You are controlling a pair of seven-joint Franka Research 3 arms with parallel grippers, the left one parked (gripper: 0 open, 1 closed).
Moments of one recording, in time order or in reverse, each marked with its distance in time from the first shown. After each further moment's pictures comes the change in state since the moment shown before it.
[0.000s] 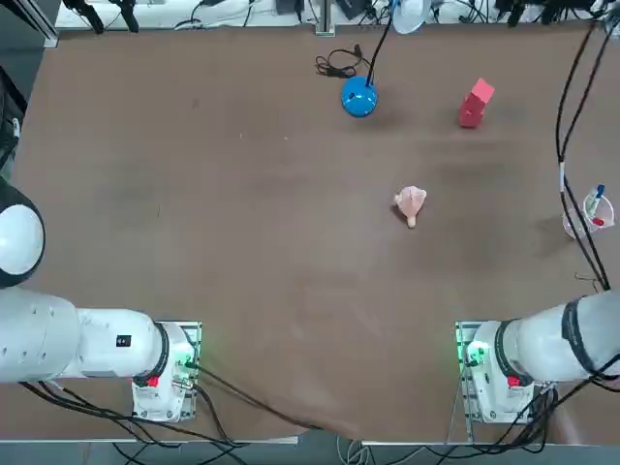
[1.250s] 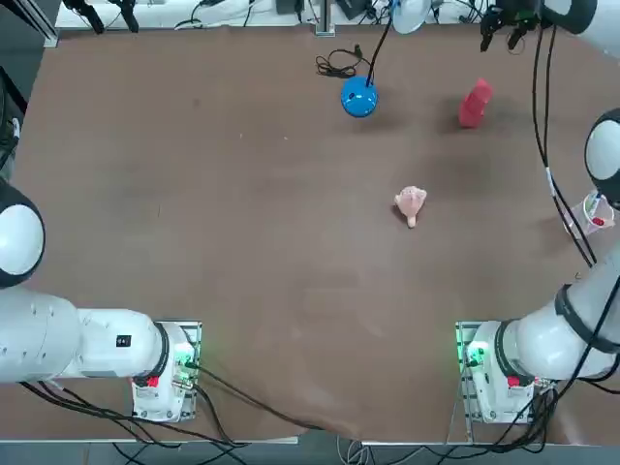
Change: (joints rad) arm -0.059 0.304 -0.002 0.035 -0.001 0.263 -0.068
